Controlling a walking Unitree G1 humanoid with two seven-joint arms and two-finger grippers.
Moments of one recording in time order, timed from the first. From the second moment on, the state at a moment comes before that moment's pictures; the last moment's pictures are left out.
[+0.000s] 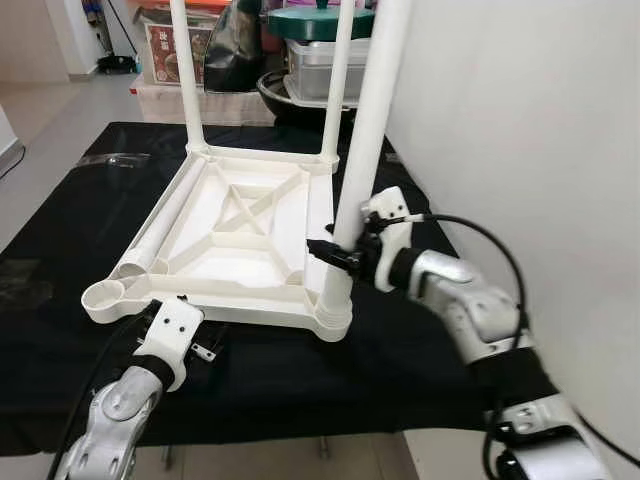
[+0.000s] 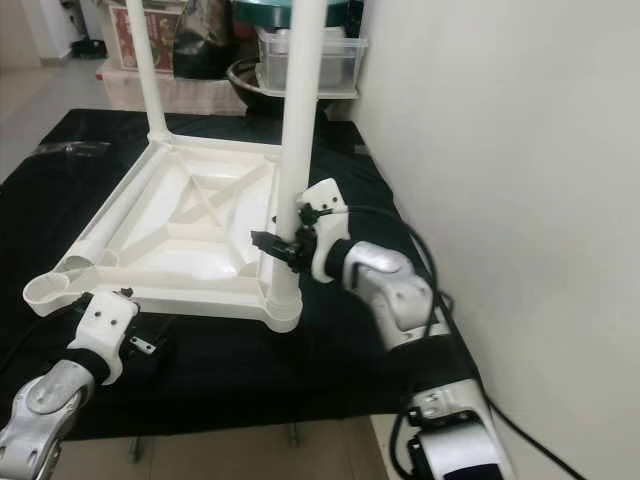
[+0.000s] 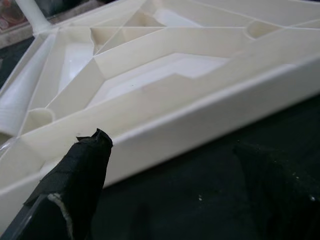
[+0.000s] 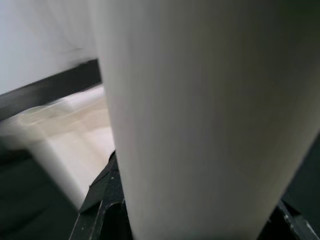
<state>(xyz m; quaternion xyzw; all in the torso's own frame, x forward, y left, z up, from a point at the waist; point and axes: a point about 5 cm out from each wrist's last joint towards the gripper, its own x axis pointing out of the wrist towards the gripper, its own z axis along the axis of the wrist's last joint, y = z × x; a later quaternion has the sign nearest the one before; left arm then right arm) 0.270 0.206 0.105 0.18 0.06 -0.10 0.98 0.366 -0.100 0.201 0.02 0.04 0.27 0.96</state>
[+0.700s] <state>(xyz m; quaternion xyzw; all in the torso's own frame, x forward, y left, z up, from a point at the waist) 0.273 0.203 0.106 0.18 0.05 -0.11 0.98 0.342 -0.103 0.266 0.05 -0.08 0.12 0.99</state>
